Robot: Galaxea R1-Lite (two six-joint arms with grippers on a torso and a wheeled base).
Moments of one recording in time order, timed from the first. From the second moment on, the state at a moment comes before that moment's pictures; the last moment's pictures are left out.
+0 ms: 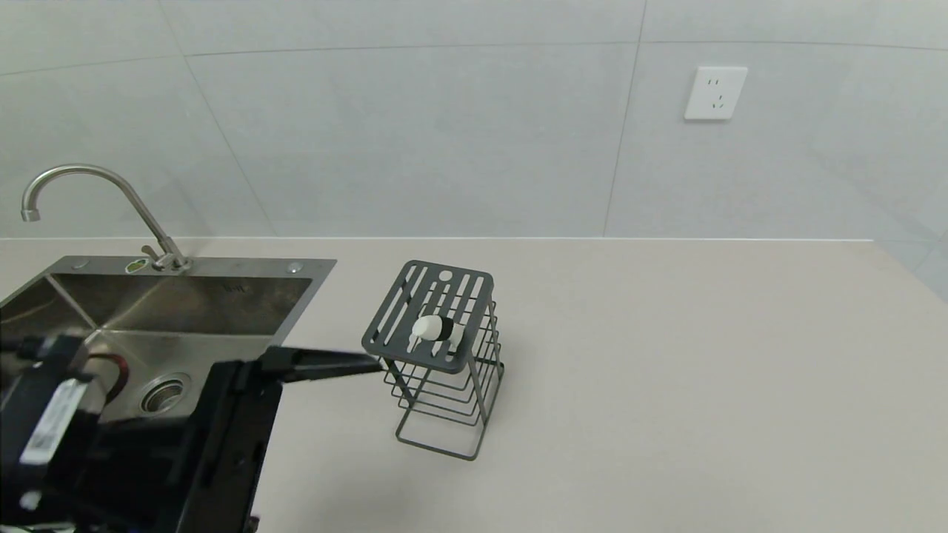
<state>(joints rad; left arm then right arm) -0.28 1.50 -0.17 -1.57 -1.23 0.17 0.00 0.00 0.00 0.00 -0.02 0.01</state>
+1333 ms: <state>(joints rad) -0.30 0.01 -0.04 0.04 -0.12 -0.10 0.00 0.00 0.00 0.00 0.00 0.00</state>
